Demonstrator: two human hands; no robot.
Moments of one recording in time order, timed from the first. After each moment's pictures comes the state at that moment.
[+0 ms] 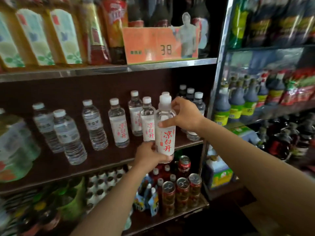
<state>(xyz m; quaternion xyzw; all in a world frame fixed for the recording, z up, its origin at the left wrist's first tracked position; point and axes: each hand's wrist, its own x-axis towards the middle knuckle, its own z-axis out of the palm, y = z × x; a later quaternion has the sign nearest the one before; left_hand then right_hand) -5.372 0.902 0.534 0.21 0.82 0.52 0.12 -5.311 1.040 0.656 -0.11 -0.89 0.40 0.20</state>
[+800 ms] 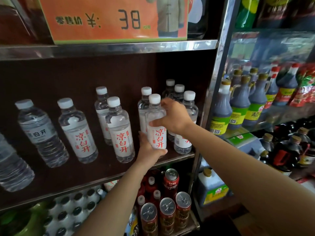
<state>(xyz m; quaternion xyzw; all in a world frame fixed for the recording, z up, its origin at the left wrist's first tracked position) -5.468 1.048 0.468 0.18 0.79 0.57 0.15 -5.395 1.138 0.615 -0.12 -0.91 0.33 0.19</state>
